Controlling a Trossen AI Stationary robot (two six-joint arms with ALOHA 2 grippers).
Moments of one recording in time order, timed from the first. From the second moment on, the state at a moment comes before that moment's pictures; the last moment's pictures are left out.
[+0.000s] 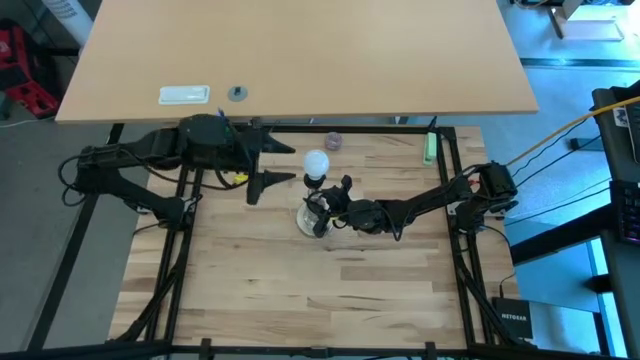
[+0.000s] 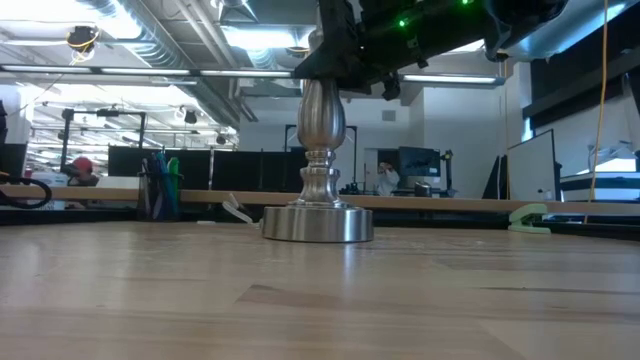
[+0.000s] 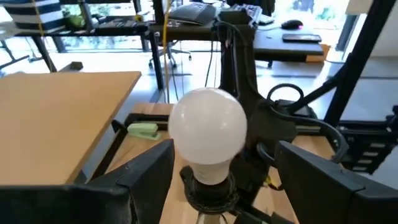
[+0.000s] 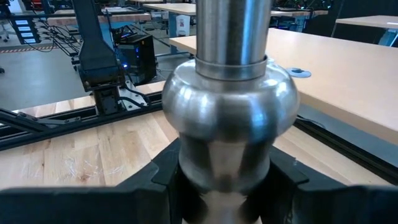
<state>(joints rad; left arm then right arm) 0.01 1.24 1.52 -0.54 -0.10 0.02 0.17 1.75 0.94 0.63 0.63 0.15</state>
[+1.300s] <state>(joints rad) -0.13 1.25 1.48 -0.45 -0.46 0.01 0.17 1.75 0.94 0.63 0.62 0.15</state>
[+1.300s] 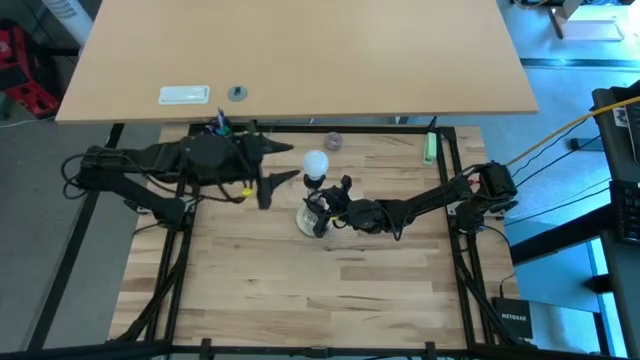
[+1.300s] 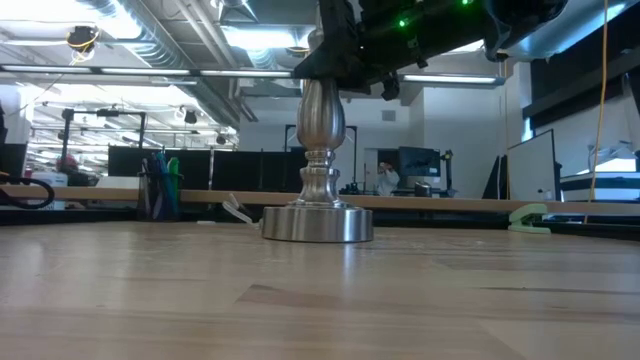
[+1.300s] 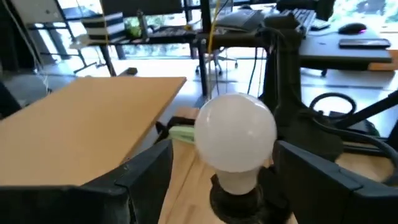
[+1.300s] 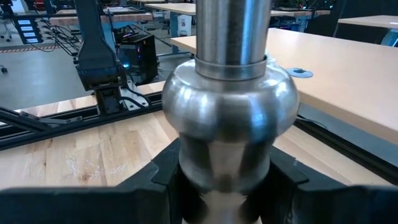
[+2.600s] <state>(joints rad) -0.18 1.33 1.48 -0.44 -0.48 -0.07 0.17 1.75 0.94 0.63 0.62 0.15</state>
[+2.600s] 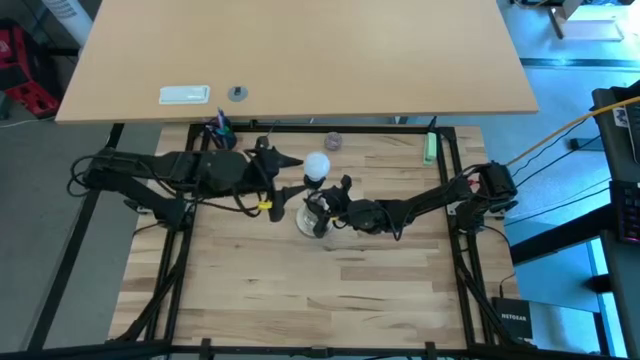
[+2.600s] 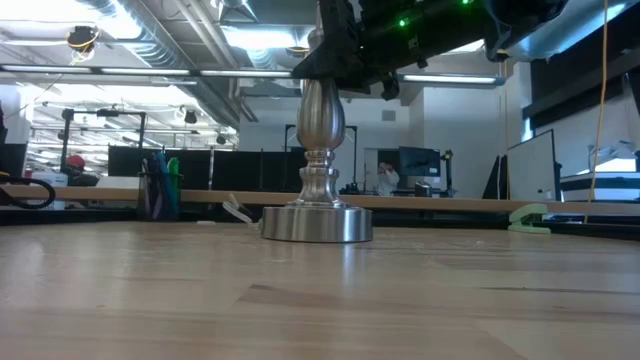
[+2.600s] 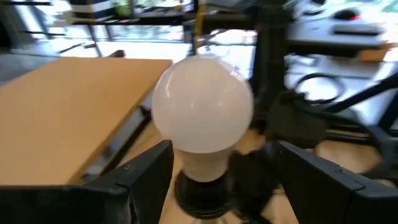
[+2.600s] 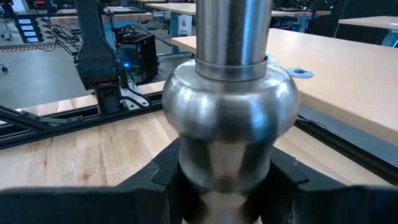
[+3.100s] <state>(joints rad) -0.29 1.36 1.48 -0.43 -0.26 -0.17 0.16 1.75 0.94 0.63 0.61 0.14</state>
